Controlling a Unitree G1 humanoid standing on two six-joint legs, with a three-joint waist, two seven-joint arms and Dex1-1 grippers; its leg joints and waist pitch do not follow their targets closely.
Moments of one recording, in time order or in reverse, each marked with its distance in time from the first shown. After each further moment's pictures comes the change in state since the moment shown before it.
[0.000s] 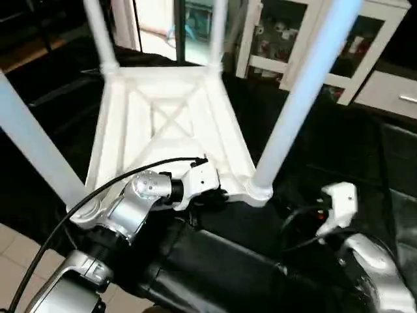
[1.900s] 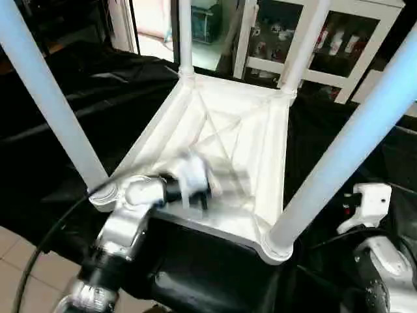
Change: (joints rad) left arm 0.233 -0.161 0.323 -0.342 -0.235 0.010 0.255; right arm -0.014 0.048 -0.097 -0.054 -0.131 -0.044 -0.312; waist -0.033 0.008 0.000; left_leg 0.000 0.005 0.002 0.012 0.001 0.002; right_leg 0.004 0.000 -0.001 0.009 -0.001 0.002
